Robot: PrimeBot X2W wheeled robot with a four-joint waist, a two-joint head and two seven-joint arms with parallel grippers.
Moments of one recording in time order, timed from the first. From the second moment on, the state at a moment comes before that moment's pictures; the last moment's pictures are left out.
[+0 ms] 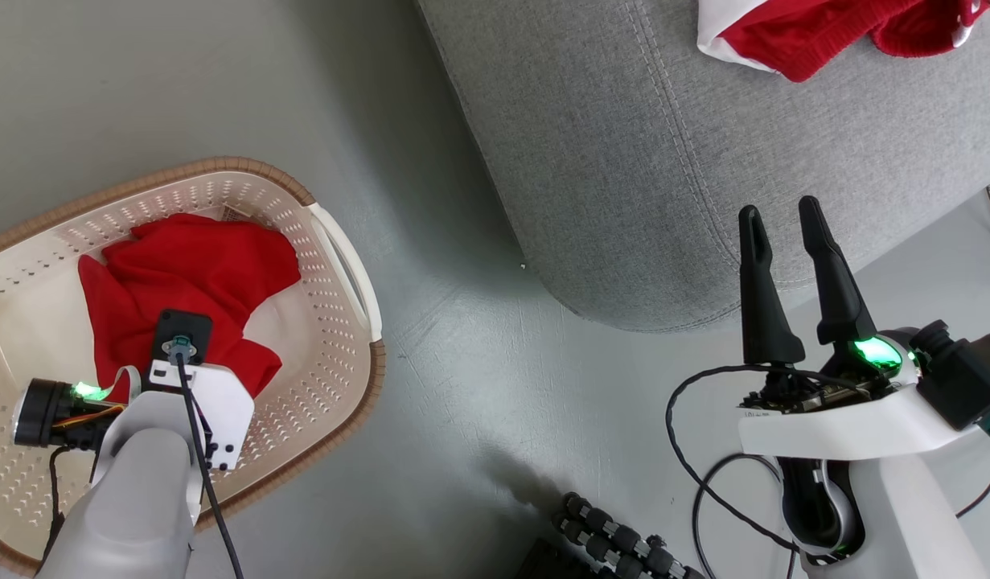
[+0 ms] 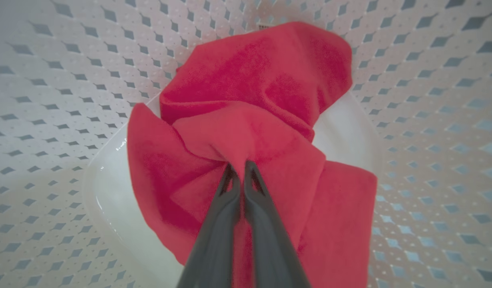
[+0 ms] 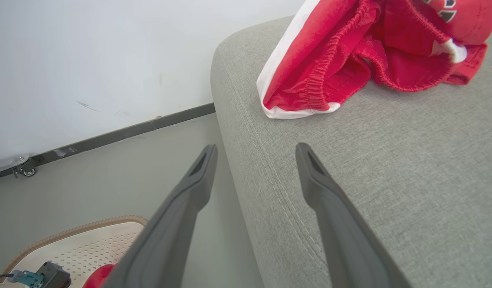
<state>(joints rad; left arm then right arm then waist) -0.67 0.21 -0.25 1.08 0.06 0.19 -0.05 -0.23 -0.03 0.11 0.06 0.41 0.13 -0.25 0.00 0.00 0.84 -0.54</state>
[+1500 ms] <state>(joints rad) -0.56 0.16 -0.27 0.80 0.03 0.22 -0.25 -0.31 -0.04 0.04 0.10 0.29 0.13 -0.25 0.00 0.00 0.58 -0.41</state>
